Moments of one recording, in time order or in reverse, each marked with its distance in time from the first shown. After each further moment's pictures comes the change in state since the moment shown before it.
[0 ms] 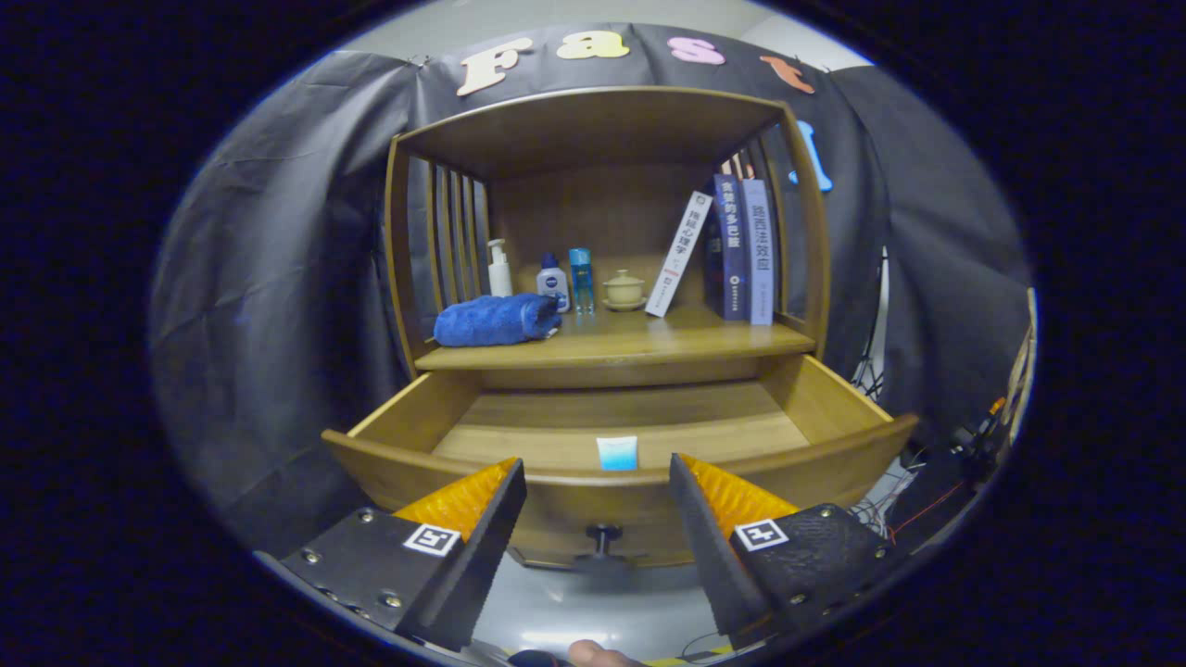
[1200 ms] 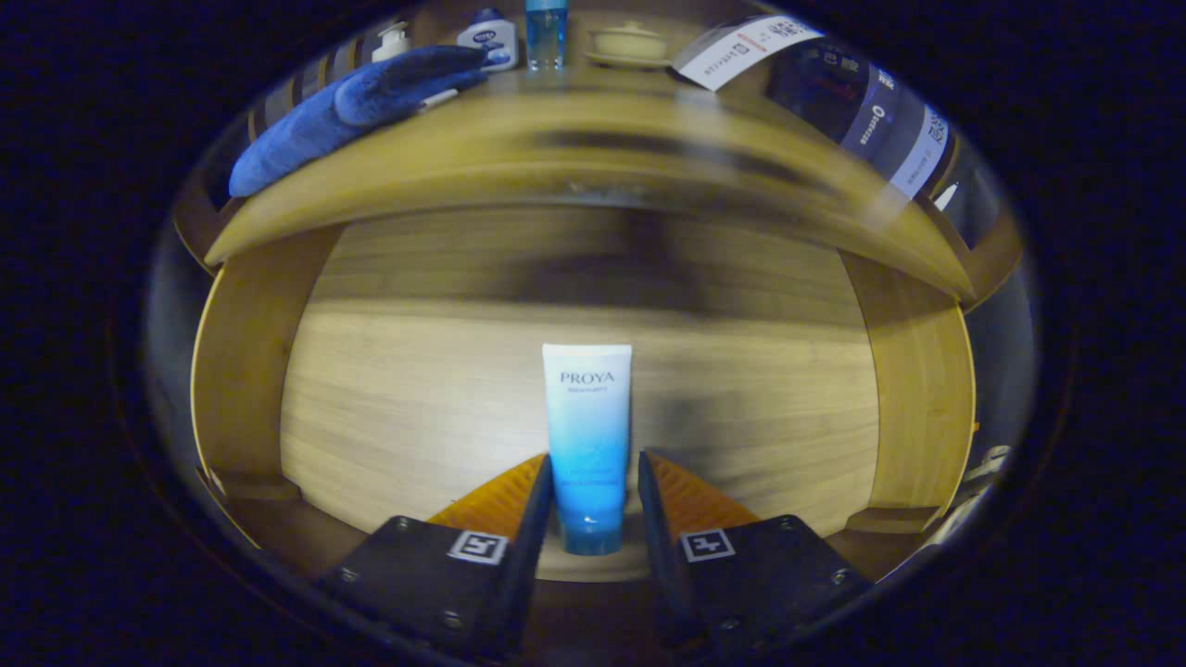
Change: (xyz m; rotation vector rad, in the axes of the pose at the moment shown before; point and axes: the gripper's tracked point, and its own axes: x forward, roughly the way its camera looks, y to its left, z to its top) arm 0.135 -0.029 -0.095 -0.122 0.866 -0.142
